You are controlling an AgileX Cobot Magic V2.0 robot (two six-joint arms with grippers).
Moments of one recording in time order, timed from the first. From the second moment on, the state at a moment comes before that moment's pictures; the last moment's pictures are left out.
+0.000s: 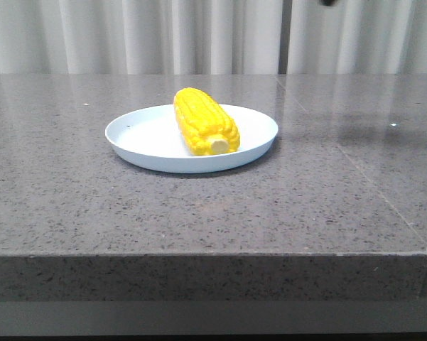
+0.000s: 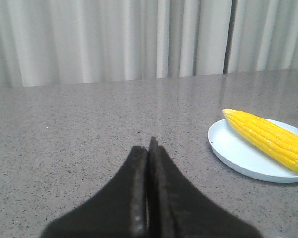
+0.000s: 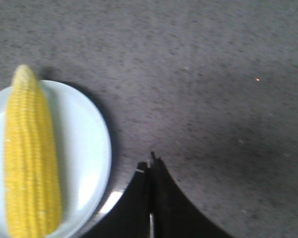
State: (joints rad) left arm -0.29 0.02 -0.38 0.13 0.49 -0.10; right arm 0.34 1.53 -1.54 -0.05 1.02 0.43
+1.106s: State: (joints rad) left arm -0.29 0.02 -0.38 0.13 0.49 -0.10; right arm 0.10 0.17 -0.37 -0.16 0.45 0.24
